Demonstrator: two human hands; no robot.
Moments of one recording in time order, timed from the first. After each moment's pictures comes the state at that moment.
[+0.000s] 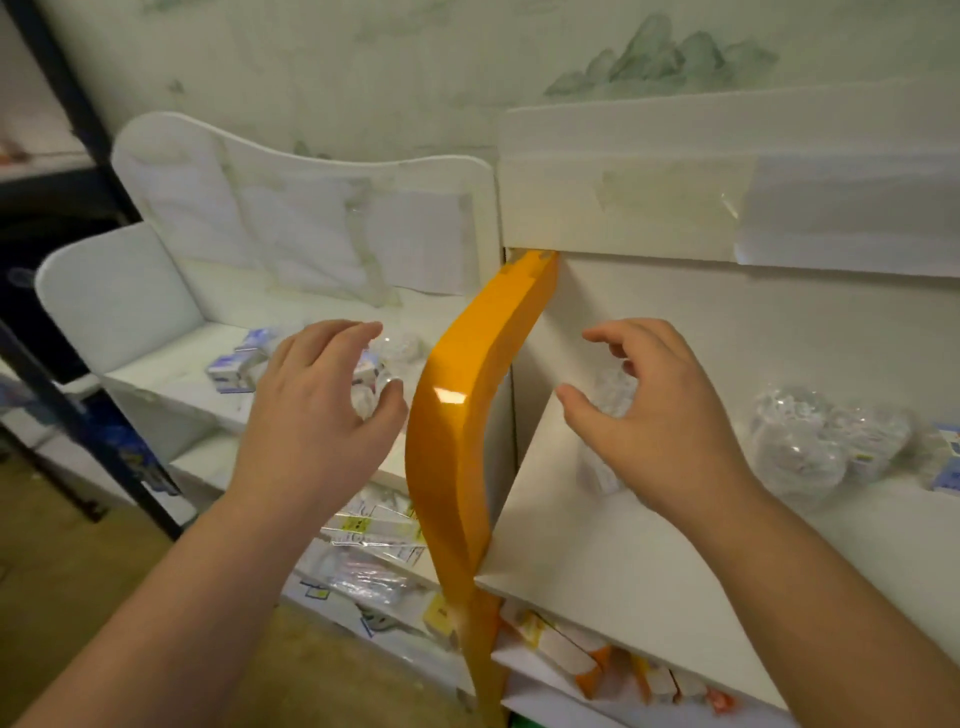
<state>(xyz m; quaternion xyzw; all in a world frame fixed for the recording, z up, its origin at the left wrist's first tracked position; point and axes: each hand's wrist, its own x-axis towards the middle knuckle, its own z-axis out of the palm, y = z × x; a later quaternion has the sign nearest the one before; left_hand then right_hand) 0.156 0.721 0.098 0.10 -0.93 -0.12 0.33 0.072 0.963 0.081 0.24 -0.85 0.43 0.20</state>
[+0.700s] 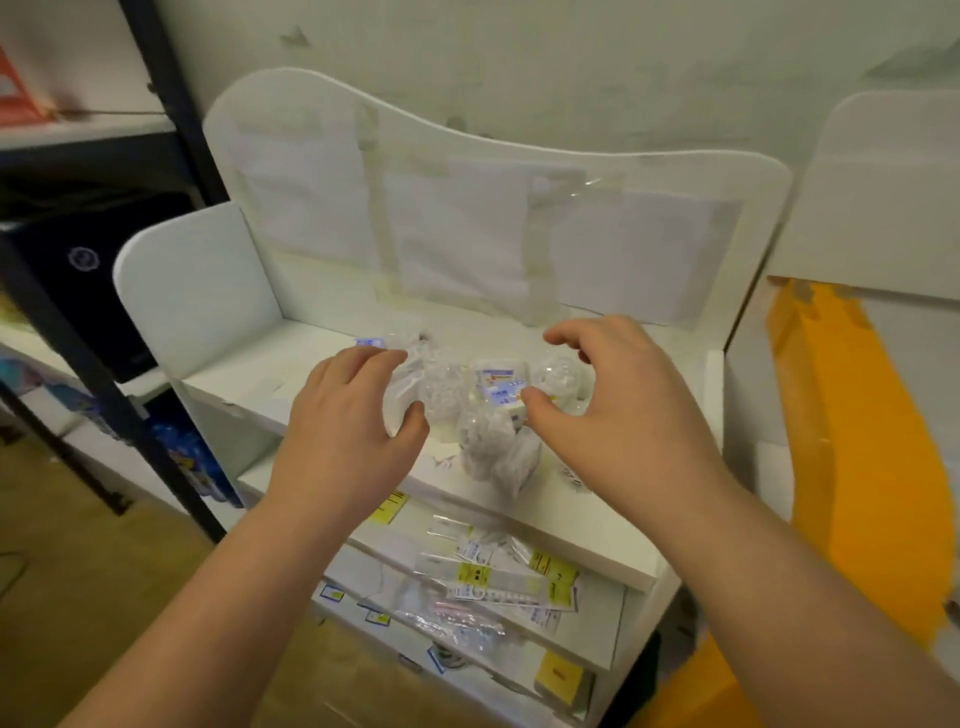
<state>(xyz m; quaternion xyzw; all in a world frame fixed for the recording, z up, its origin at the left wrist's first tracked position) 0.112 0.449 0.066 0.13 -0.95 -0.14 0.27 0.047 0.660 0.095 0.26 -0.88 0.36 0.17</state>
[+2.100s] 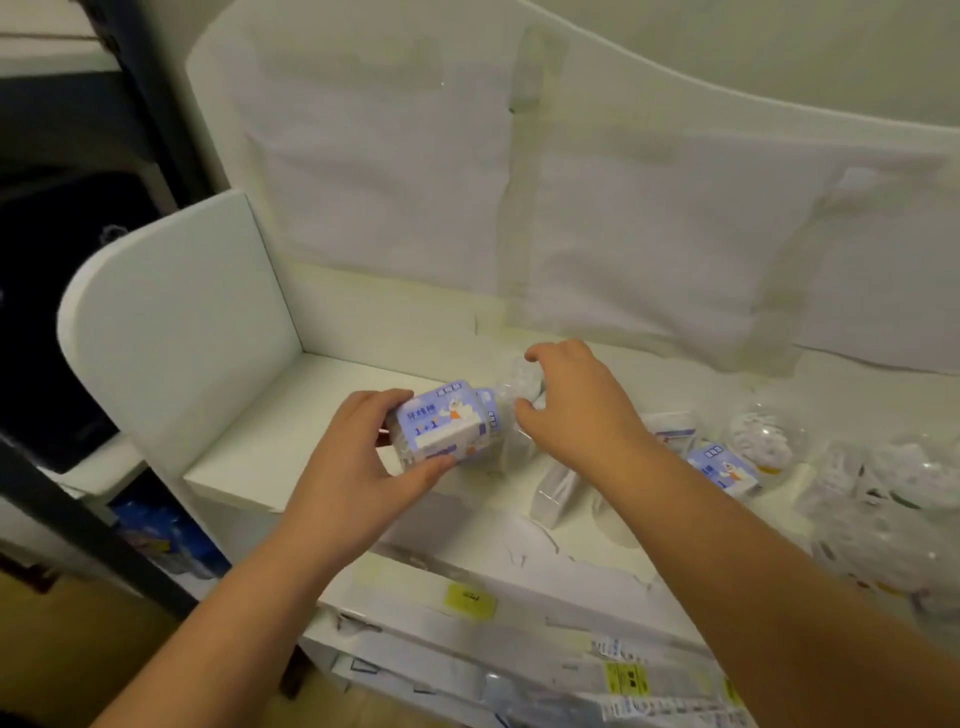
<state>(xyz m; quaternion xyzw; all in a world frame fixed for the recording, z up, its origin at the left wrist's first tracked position) -0.012 0.162 -0.015 0.02 -0.91 -0.38 0.19 -0.120 0.366 0.010 0.17 -0.96 0.22 0.06</state>
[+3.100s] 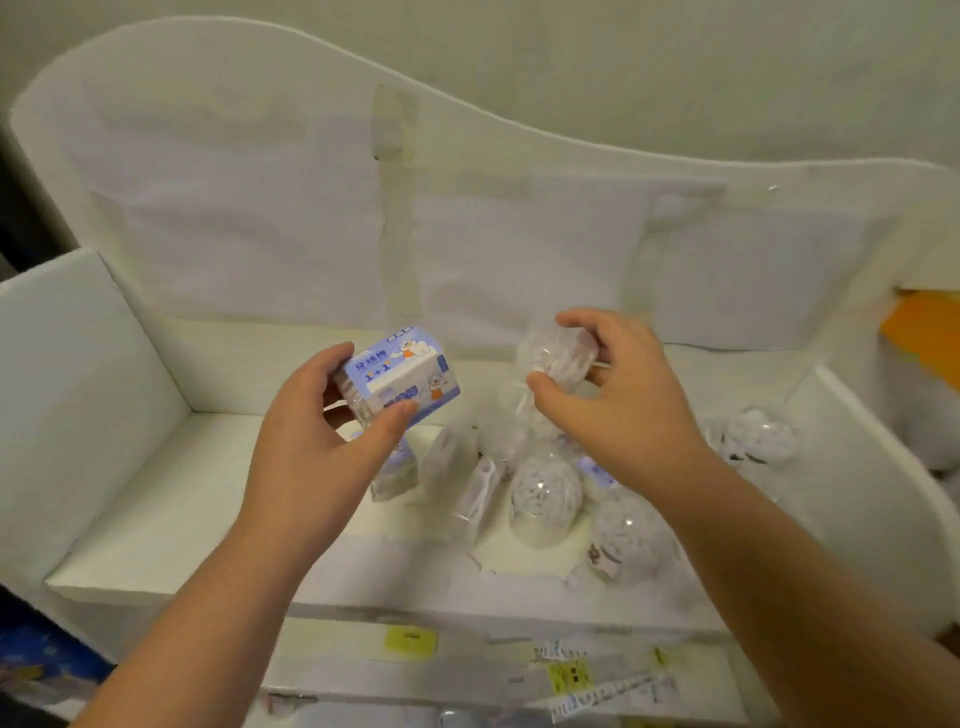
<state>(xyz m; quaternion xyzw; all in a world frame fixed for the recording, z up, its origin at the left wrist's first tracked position) -0.035 0.211 0.041 0.01 -0.82 -0.52 0.24 -0.060 0.447 0.071 0.07 -0.86 0.46 0.19</state>
